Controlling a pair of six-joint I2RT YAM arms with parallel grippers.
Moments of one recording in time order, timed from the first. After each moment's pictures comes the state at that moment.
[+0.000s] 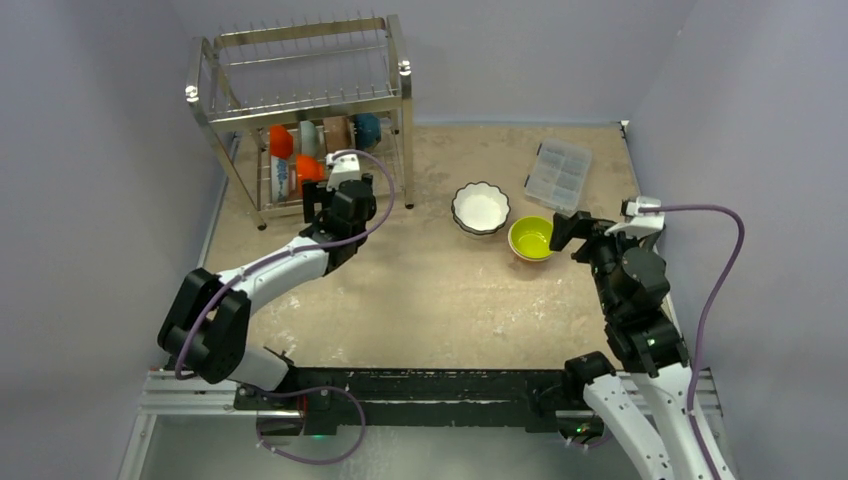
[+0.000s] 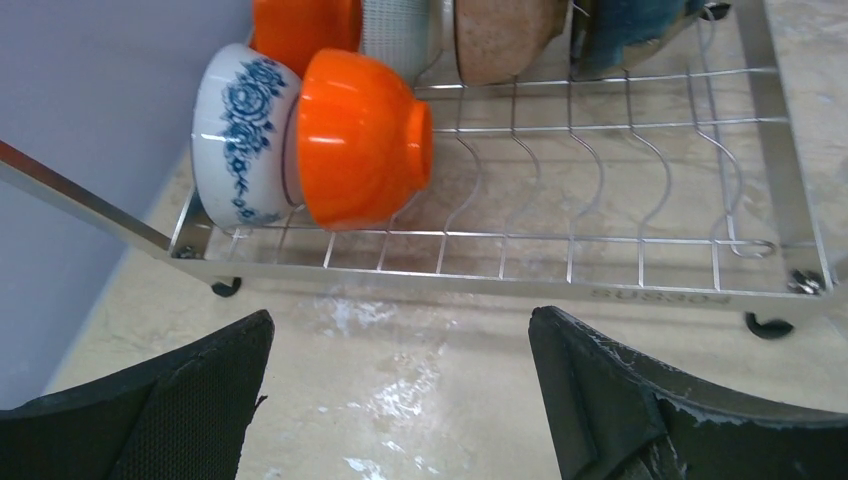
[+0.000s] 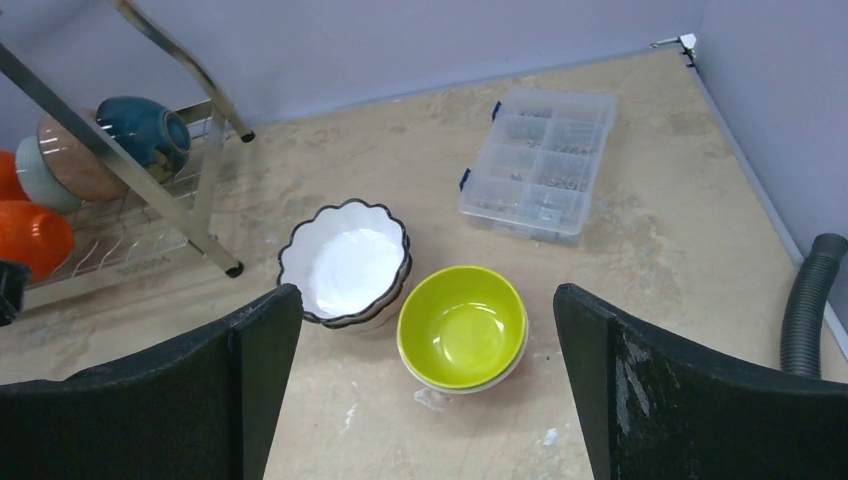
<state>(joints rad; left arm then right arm) -0.55 1.44 0.85 0.14 -0.87 -0.17 0.29 0.51 0.76 -0.35 0.25 0.26</state>
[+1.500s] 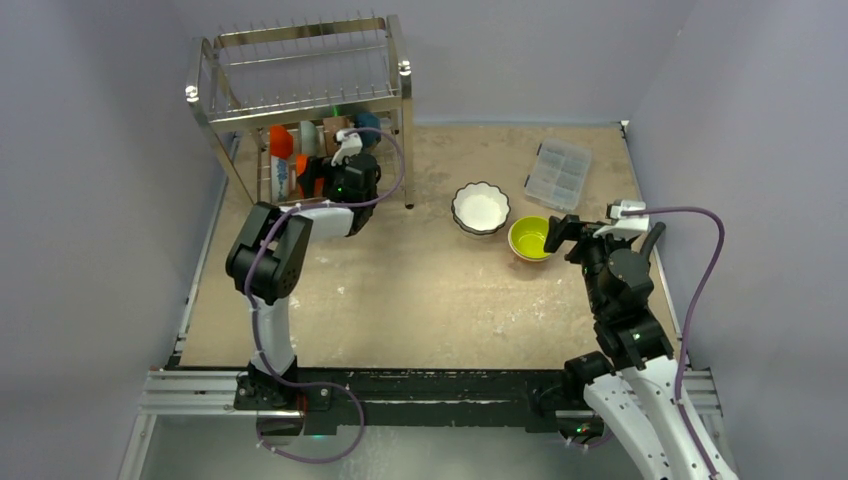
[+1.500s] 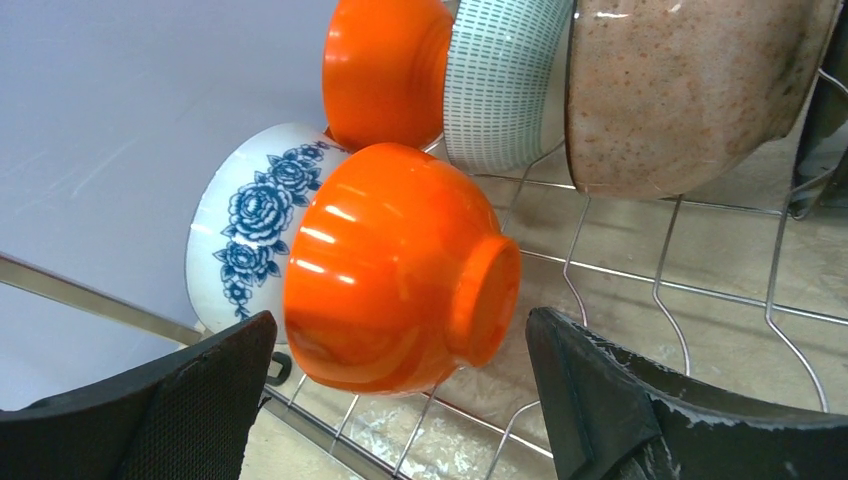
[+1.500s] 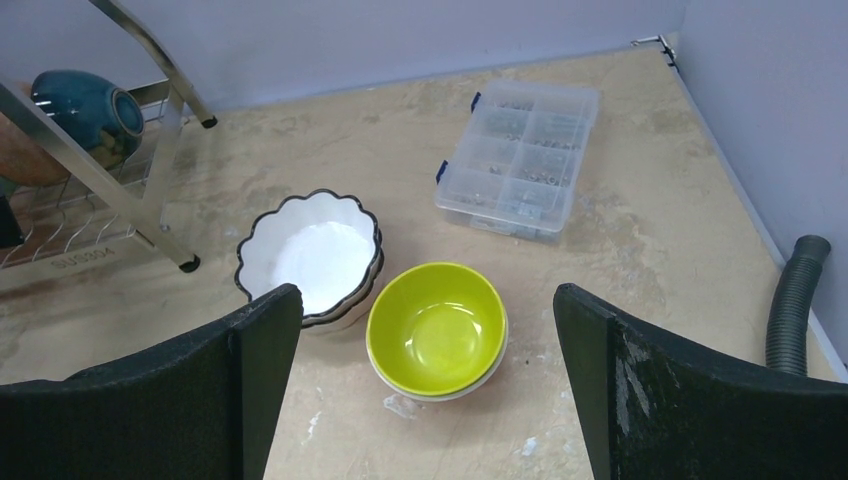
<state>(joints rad) -0.39 1.98 1.14 0.52 -1.11 0.14 0.31 0.49 0.61 -0.22 0.31 0.20</state>
